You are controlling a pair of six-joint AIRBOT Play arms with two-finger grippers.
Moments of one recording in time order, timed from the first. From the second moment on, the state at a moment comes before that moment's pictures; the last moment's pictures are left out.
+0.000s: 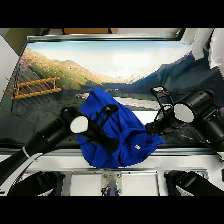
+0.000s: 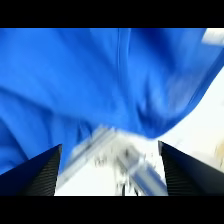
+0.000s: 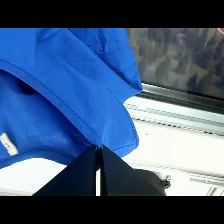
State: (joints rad) left arm -0.78 -1.12 1.11 1.18 -1.34 -1.76; right arm 0.58 -1.00 1.20 -1.60 1.70 1.92
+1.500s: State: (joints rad) left arm 0.51 -1.75 1.61 1.76 -1.00 -1.54; right arm 0.58 -1.00 1.20 -1.60 1.70 1.92
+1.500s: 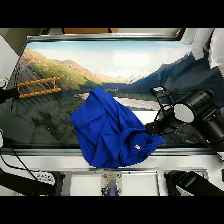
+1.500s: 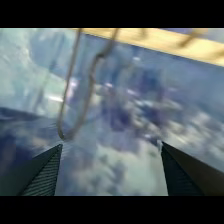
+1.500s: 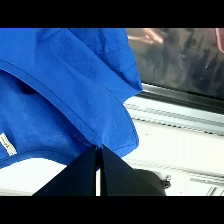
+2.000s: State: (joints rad) left arm 0.53 -2.02 1.82 1.85 -0.97 -1.53; right arm 0.58 -1.00 1.20 -1.60 1.70 1.92
